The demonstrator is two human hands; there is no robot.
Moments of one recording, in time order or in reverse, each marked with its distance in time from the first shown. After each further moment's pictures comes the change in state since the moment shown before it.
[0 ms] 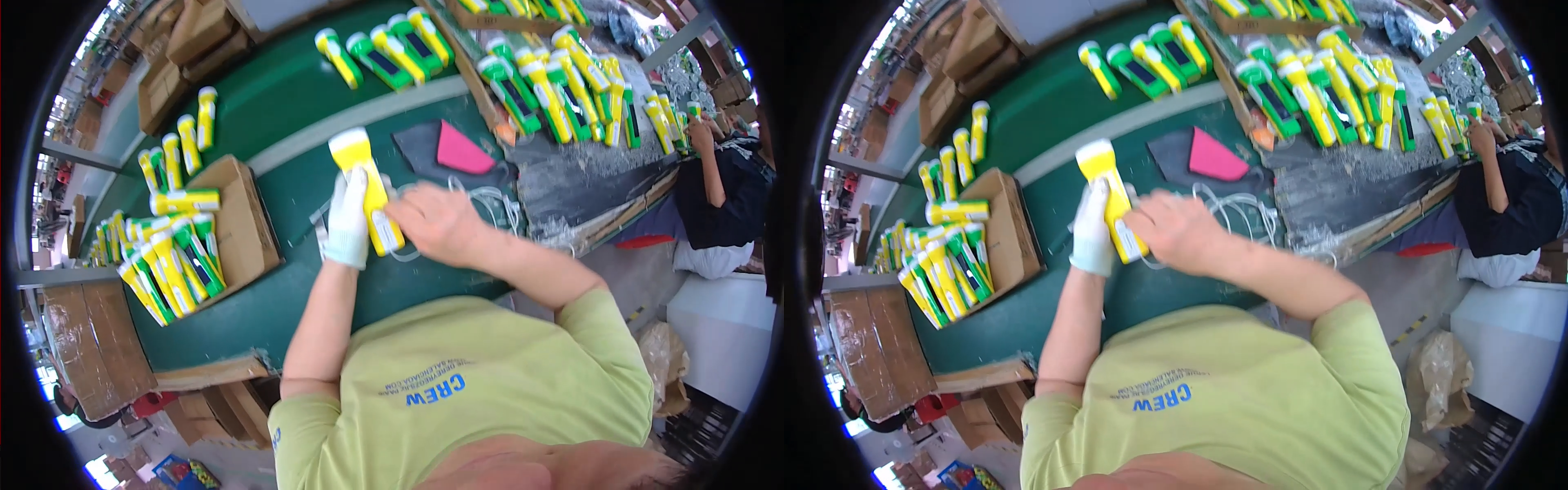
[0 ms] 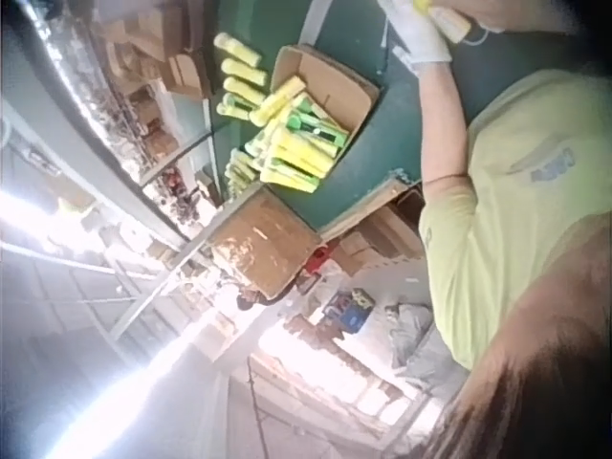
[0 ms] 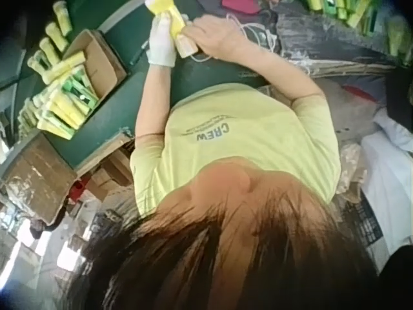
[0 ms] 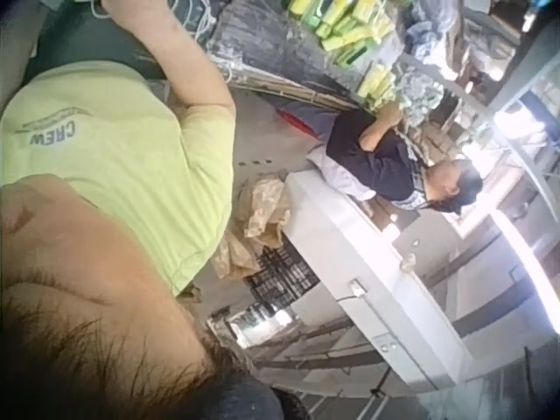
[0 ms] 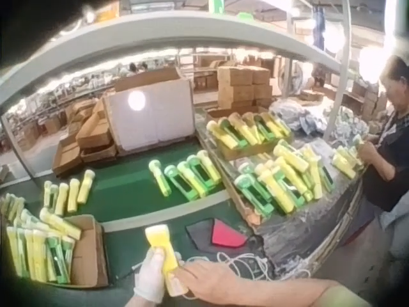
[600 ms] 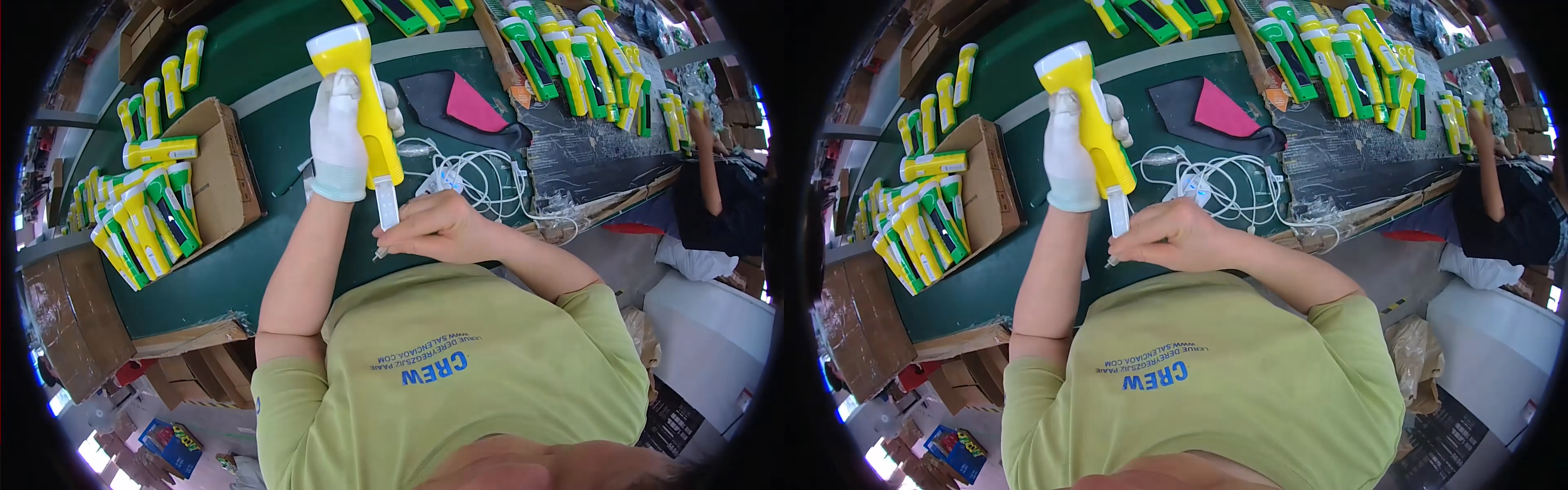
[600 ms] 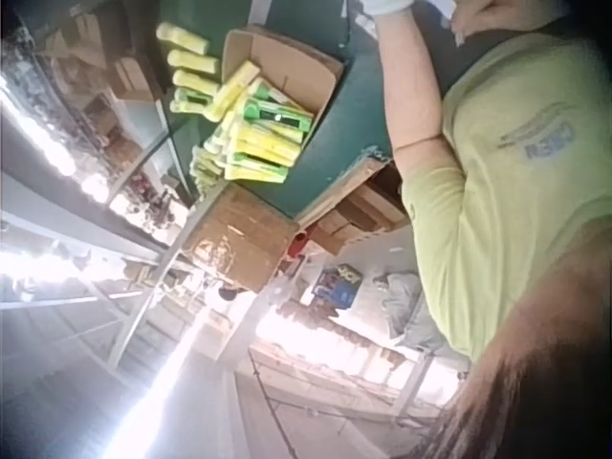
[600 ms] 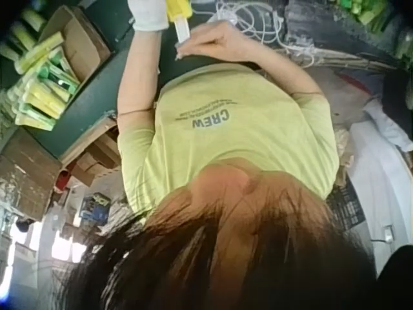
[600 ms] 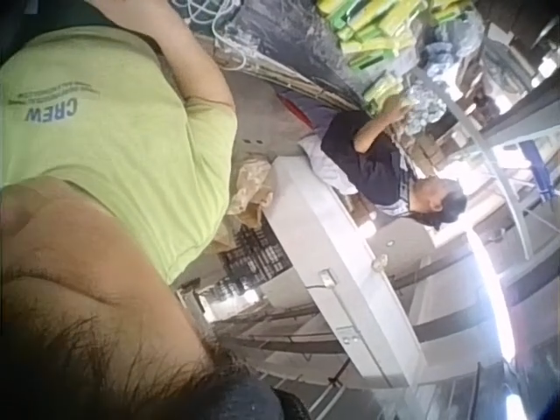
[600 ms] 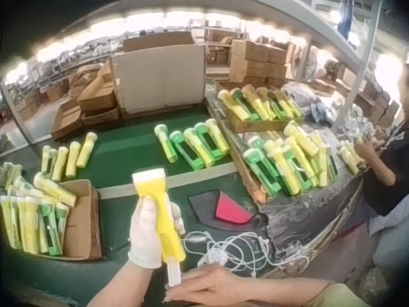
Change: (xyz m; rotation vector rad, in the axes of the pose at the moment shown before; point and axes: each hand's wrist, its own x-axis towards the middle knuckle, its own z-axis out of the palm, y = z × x) left_hand 0.010 0.034 0.026 -0.055 -0.140 0.218; right_hand -0.032 -0.024 0.006 1.051 -0.276 0.237
